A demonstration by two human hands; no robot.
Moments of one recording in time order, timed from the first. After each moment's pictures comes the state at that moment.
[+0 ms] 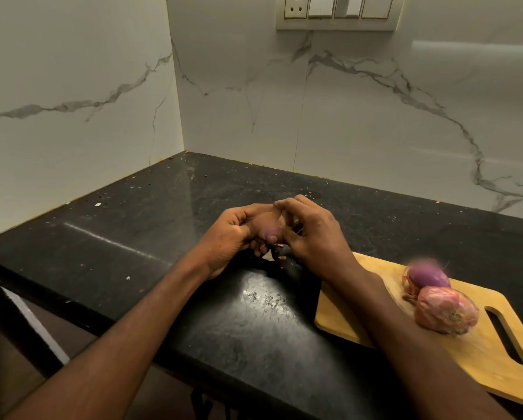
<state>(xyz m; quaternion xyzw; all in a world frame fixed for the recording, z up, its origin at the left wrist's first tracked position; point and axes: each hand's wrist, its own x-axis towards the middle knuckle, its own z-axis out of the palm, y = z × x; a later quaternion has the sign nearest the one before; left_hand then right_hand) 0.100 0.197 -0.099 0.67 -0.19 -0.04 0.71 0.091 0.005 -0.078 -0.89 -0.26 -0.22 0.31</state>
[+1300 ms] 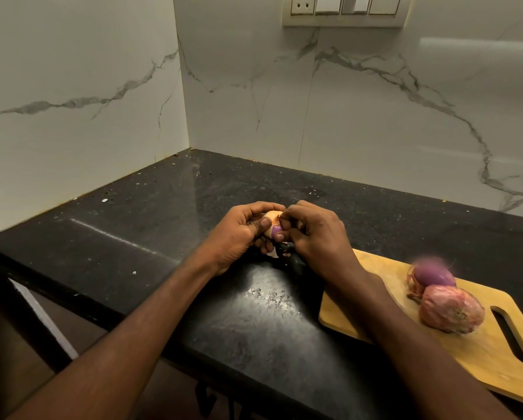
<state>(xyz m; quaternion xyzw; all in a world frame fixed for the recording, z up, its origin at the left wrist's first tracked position) 0.097 0.194 -0.097 0.72 -0.19 -0.01 0.67 0.089 0.005 -0.085 -0.89 -0.25 -0.24 0.31</state>
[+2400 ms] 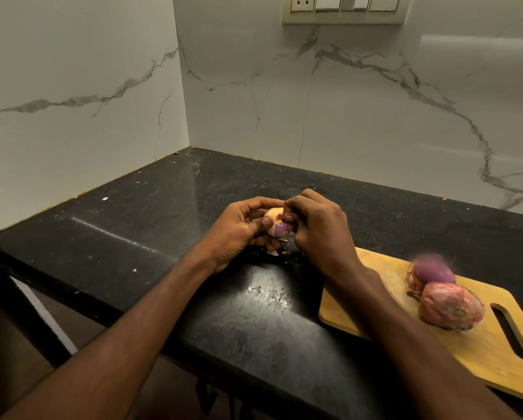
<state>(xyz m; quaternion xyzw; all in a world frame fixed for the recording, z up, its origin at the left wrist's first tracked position) 0.096 0.196 -0.096 0.68 -0.20 -0.03 0.70 0.086 0.007 -0.078 -0.87 -0.25 -0.30 0.28</state>
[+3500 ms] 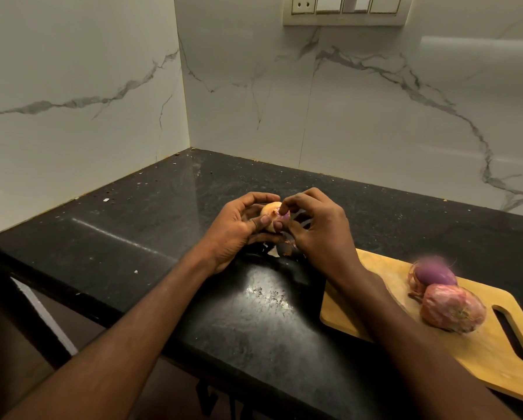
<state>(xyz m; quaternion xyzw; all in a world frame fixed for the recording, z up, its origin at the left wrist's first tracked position) 0.099 0.197 -0.096 0.63 -0.17 -0.03 0.76 0.086 0.009 -0.079 -0.86 -0.23 -0.28 0.36</state>
